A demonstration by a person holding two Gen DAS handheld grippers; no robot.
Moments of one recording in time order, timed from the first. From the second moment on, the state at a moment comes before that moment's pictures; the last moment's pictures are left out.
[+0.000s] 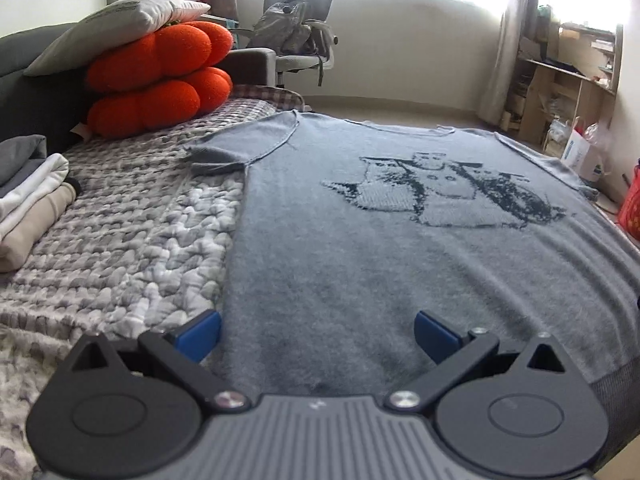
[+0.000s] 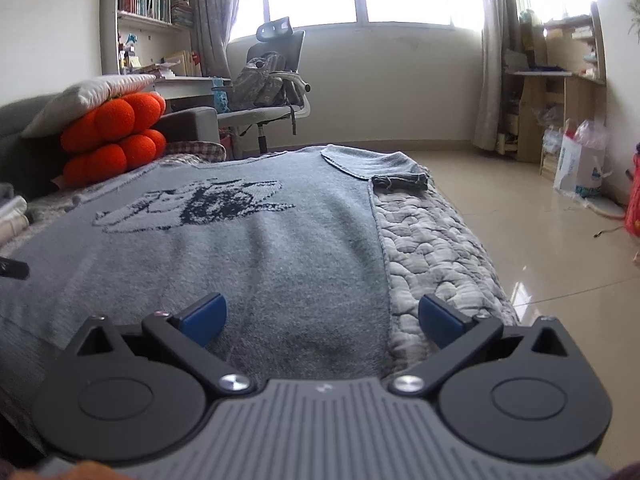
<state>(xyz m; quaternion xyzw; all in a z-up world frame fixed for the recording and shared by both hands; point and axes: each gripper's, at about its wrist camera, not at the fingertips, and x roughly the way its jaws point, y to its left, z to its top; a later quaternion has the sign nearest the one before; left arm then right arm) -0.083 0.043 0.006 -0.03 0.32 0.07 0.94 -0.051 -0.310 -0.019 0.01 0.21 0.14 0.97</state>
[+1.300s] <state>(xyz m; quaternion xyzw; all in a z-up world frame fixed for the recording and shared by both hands) -0.074 0.035 0.007 -0.03 0.32 0.11 0.94 -0.050 -0.285 -0.021 0.00 0.22 0.07 0.97</state>
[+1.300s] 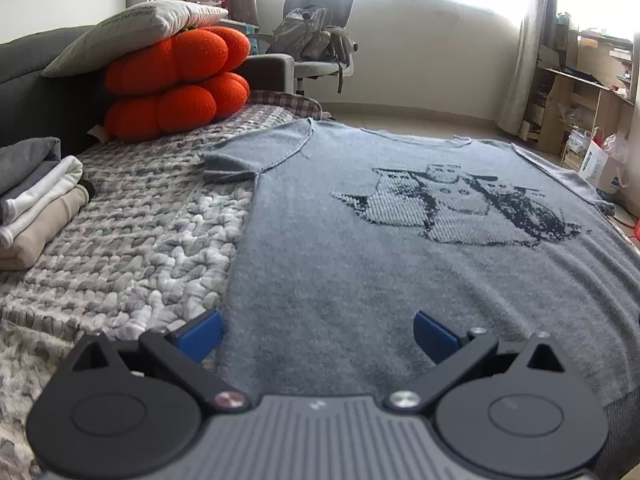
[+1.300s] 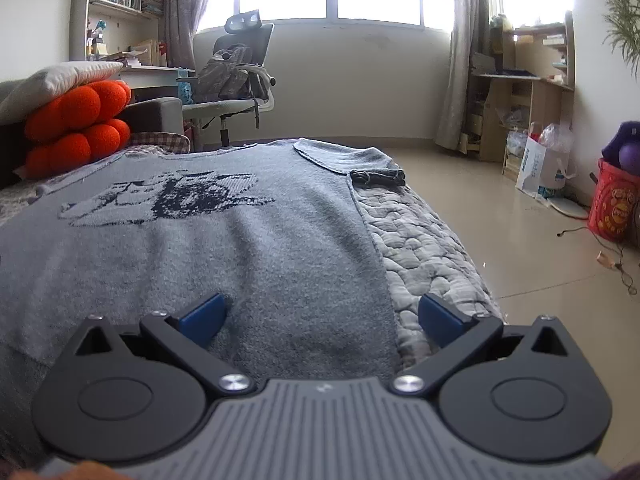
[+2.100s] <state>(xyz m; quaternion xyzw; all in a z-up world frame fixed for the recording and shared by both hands) -0.089 0.030 0.007 0.00 0.28 0.11 0.95 -0.052 -0.294 -0.009 0.01 0.23 0.08 0.97</state>
